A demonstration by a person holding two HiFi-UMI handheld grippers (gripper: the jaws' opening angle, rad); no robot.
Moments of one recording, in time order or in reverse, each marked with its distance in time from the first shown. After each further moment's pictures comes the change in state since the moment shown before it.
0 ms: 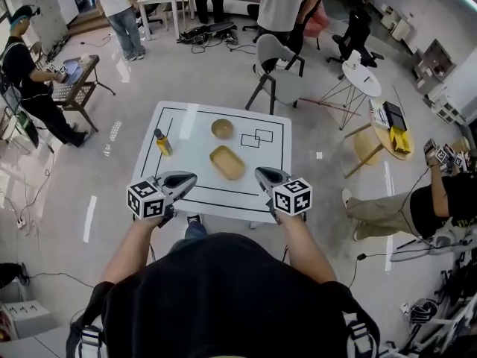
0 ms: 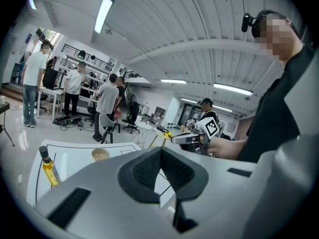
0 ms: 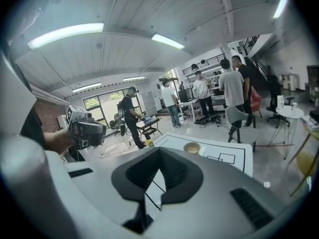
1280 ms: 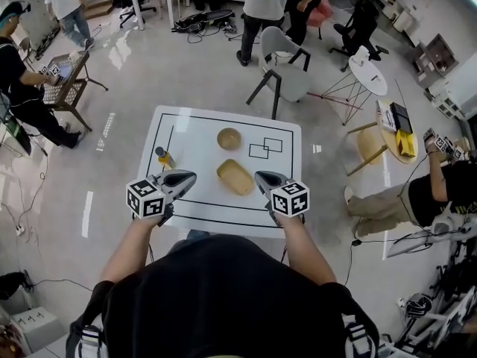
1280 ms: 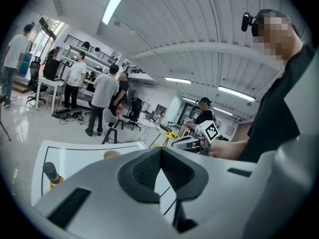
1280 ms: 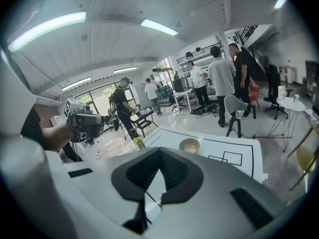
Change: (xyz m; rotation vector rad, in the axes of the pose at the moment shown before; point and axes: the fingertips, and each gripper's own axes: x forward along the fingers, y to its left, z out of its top) left arm 0.020 0.126 0.017 -0.064 0.037 -0.032; right arm 0.108 -0.046 0.004 0.063 0.116 -0.039
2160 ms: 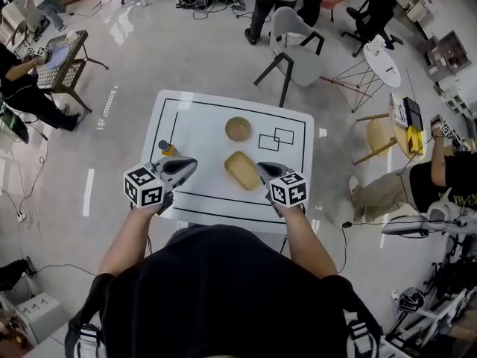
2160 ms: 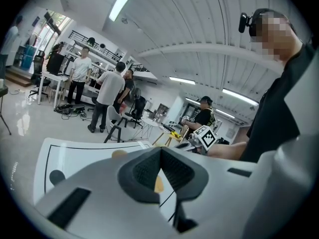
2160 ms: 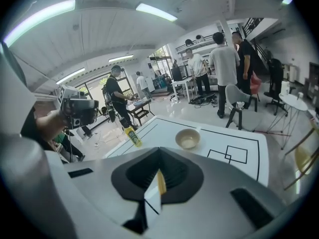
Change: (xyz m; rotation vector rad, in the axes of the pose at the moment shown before) left arm 0.003 0.059 0.008 -0.042 0.008 0.005; right arm 0.066 -0.023 -0.016 0.001 0.128 -0.023
